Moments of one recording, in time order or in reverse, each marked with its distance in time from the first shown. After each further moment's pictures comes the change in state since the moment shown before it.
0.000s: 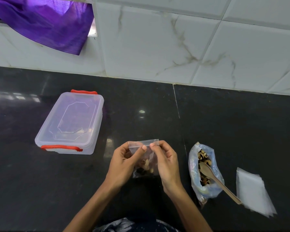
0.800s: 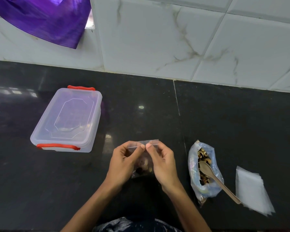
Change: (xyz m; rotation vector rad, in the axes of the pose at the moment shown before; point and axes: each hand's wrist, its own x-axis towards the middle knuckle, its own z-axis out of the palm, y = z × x) left_hand 0.006 -0.011 0.001 0.081 0.069 -0.020; right_hand 0.003 0.006 0.002 -0.103 -0.053 -0.023
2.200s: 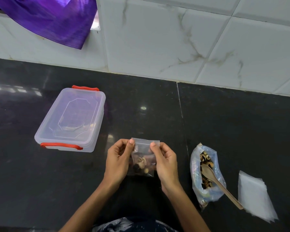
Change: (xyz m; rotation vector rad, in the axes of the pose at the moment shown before) left_hand 0.009 -0.010 -0.008 -0.033 0.157 0.032; right_hand 0.009 0.009 0.002 0.088 0.097 0.109
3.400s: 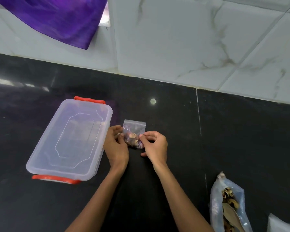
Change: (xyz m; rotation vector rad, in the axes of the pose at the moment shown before) left_hand 0.132 -0.023 -0.008 0.354 0.552 -0.008; right_hand 0.140 0.005 0.071 -0.336 0.047 0.080
